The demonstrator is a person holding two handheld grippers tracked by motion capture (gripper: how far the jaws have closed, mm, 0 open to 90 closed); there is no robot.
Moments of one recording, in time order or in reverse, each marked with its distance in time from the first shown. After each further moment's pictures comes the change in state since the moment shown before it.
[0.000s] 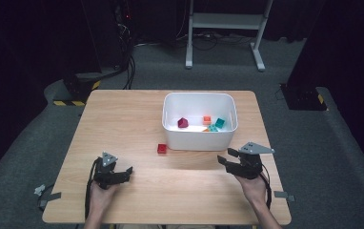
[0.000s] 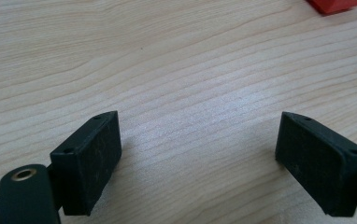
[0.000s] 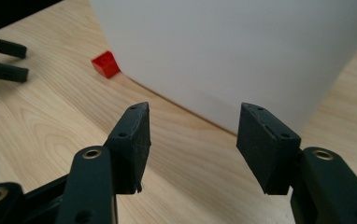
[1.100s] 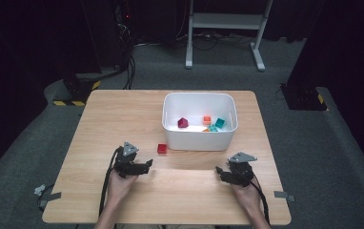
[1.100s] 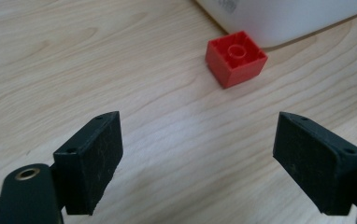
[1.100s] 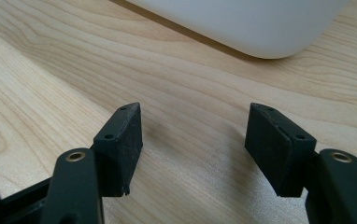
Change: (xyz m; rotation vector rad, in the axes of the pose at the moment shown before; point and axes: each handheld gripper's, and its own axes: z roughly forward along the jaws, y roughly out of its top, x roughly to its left) left arm -0.051 0.054 0.023 -0.029 -0.133 0.073; right arm -0.006 -0.049 0.046 0.181 -0.135 -0.056
